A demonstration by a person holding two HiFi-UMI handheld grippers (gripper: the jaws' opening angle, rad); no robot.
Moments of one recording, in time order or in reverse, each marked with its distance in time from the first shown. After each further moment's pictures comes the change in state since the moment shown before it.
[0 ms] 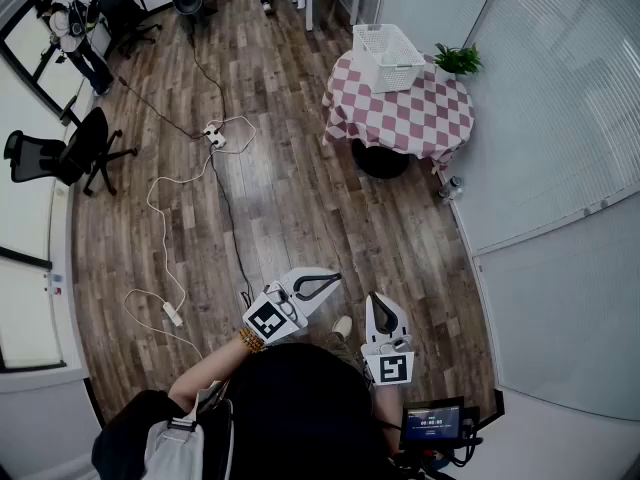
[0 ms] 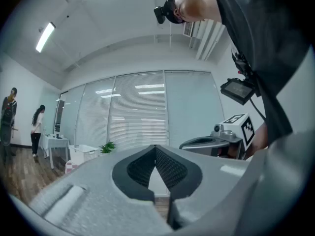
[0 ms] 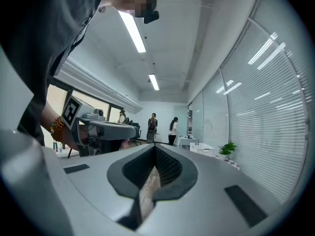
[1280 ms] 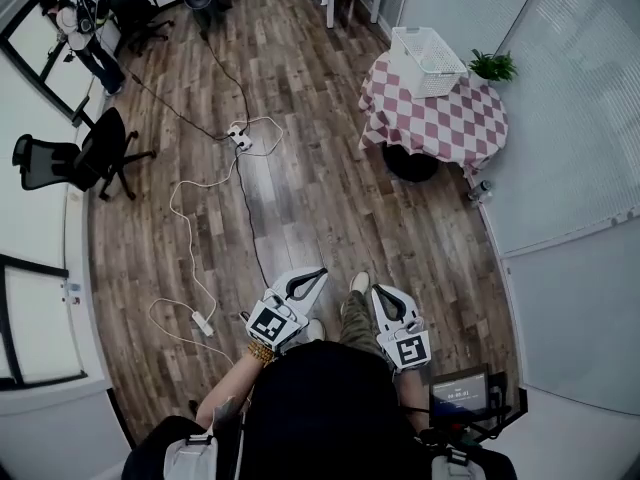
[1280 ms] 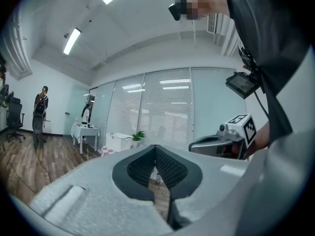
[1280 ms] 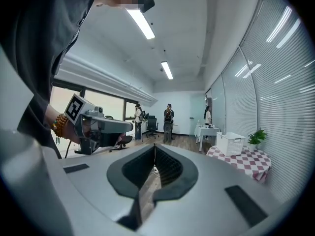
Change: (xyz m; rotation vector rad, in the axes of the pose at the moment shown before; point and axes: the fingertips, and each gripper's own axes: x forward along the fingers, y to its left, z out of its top) left arm -0.179 0.145 -0.043 -0.072 0.123 0.260; right arm 0.138 0.138 -0.030 0.062 0.118 0.219
